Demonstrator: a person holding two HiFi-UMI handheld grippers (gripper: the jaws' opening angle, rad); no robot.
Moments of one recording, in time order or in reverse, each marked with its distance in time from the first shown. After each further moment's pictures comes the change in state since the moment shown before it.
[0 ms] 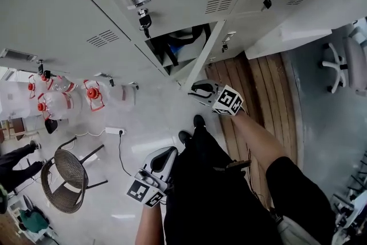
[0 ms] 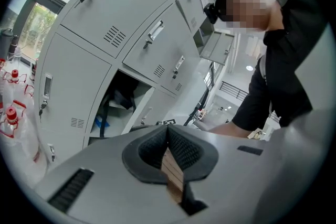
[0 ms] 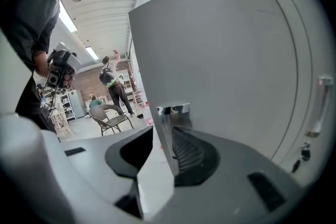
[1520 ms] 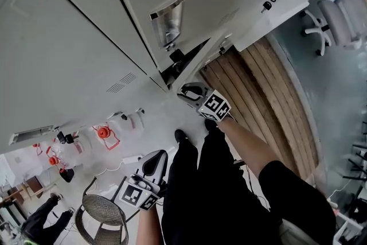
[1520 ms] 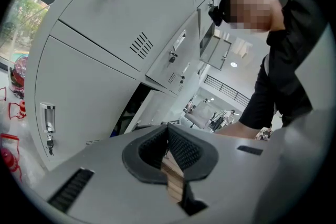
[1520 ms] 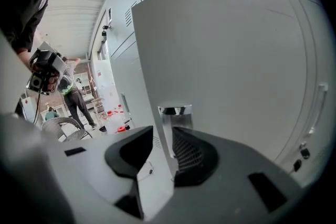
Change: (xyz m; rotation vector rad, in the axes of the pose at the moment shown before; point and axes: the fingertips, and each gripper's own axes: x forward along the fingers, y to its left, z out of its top) left arm -0.027 0.151 0.082 0.042 0.126 -0.189; right arm 0.097 -0.058 0.052 0.139 -0.046 -0.419
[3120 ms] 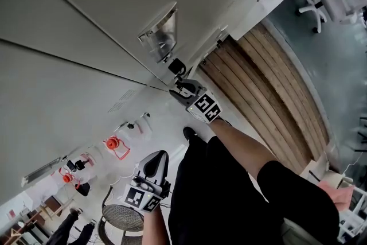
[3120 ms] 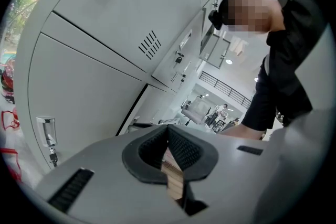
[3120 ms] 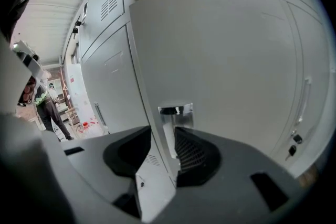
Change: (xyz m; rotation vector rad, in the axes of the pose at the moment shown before) left arm 0.004 0.039 0.017 0.020 0.058 -0.056; right arm 0.037 -0.018 0.022 0.132 -0.039 -0.246
